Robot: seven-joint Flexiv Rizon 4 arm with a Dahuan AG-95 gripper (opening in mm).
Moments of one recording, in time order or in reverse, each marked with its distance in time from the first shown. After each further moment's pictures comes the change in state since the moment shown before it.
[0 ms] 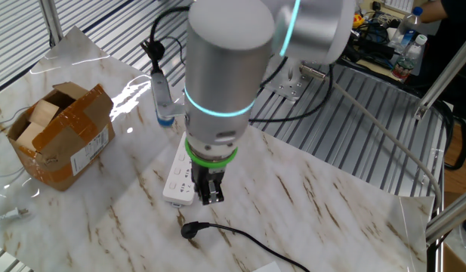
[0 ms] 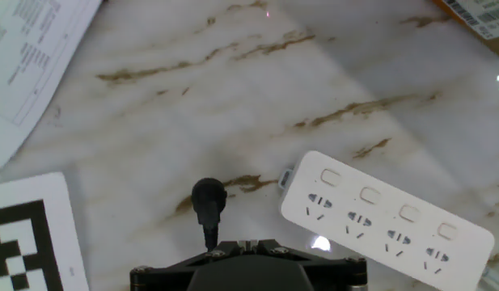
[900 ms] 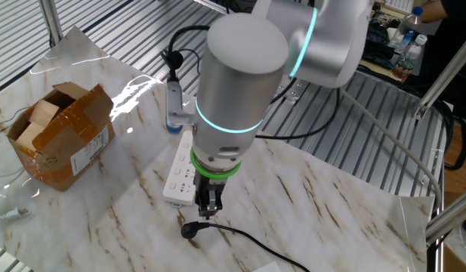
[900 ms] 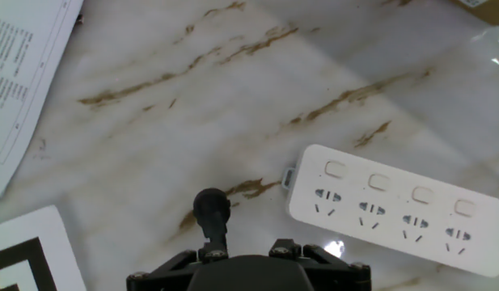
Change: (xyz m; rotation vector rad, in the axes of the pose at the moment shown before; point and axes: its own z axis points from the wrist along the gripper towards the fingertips) arm 0.000 0.010 0.018 0.015 -0.035 0.131
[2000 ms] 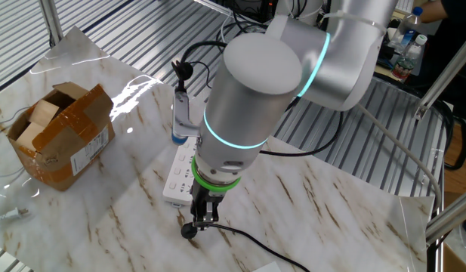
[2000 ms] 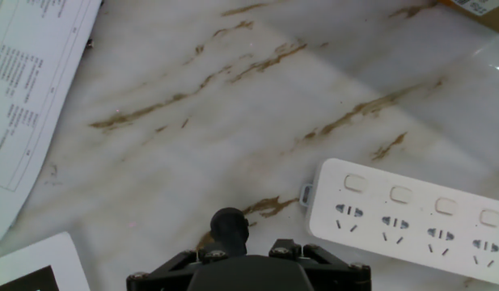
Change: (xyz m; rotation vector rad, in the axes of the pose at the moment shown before) arm -0.010 0.015 0.010 -0.003 -0.068 0.031
